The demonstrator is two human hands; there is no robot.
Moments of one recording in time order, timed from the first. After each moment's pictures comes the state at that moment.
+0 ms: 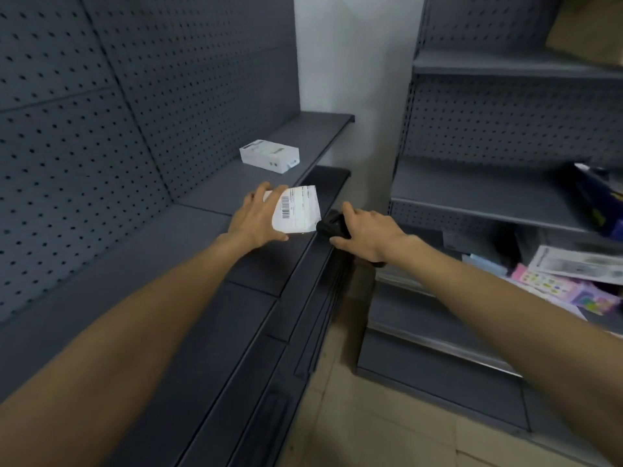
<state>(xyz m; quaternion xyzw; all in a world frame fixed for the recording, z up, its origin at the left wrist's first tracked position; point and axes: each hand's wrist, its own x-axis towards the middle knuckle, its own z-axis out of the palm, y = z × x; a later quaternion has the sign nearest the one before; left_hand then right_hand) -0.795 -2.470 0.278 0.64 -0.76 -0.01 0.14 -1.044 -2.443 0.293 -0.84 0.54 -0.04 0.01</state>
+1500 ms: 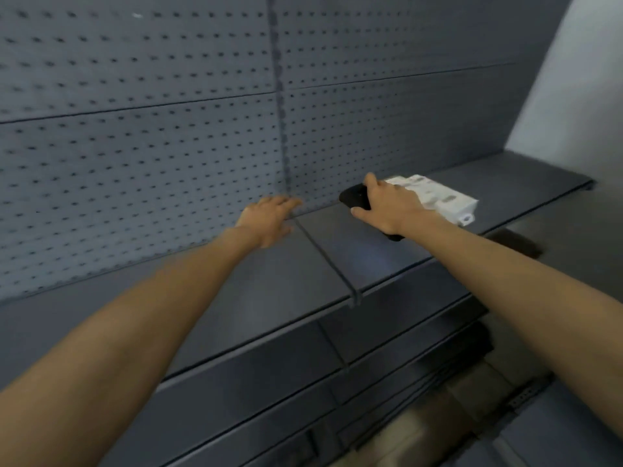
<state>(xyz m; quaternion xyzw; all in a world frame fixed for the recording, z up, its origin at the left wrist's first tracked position) -0.624 -2.526 0.296 0.84 -0.54 0.03 -0.01 -0.828 -2.691 0.340 -0.96 0.28 -0.06 0.01</state>
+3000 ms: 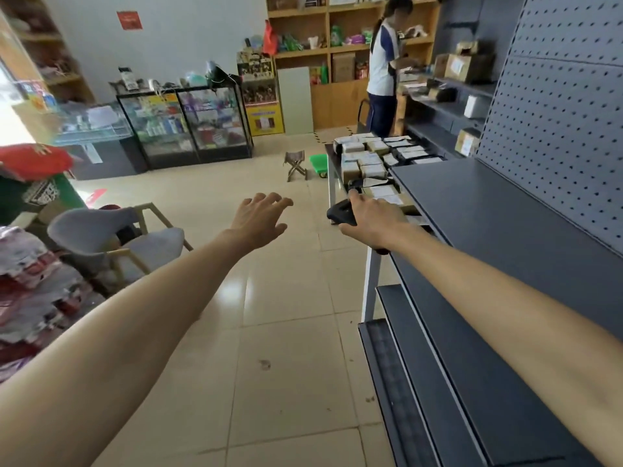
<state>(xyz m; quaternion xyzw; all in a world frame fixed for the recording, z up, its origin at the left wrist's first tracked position) -0.797 -1.410 0.300 0.91 0.39 0.06 -0.11 -0.584 -1.536 0.308 -0.76 -0.64 -0.03 0.07</state>
